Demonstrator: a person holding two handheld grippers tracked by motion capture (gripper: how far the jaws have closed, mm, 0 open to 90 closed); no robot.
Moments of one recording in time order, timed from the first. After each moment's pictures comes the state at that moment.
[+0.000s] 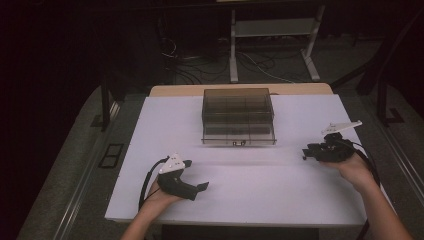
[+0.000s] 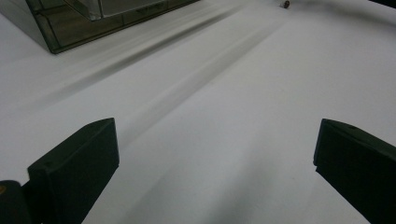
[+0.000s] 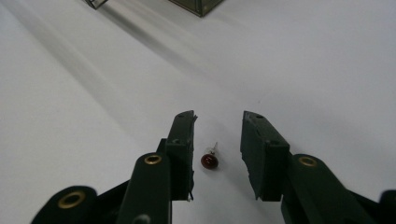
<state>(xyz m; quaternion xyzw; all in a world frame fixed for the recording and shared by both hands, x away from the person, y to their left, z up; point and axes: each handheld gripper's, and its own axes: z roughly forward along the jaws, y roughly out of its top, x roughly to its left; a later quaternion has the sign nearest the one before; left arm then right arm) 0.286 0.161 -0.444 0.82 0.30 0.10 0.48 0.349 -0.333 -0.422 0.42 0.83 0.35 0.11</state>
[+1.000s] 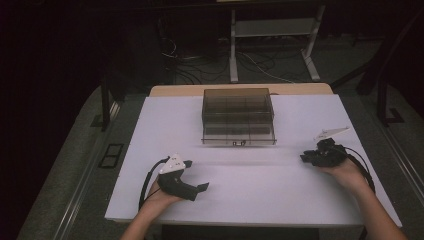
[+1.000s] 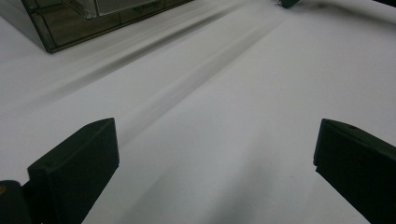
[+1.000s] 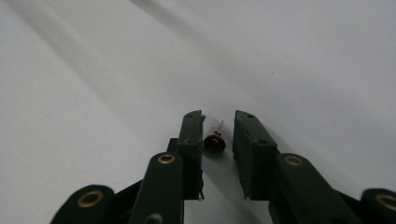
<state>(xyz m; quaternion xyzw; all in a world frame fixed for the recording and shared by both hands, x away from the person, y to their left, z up) 0.286 0.160 -0.445 0.82 0.29 0.09 0.48 0.348 -0.322 -0.444 0.42 0.85 0.31 0.12</state>
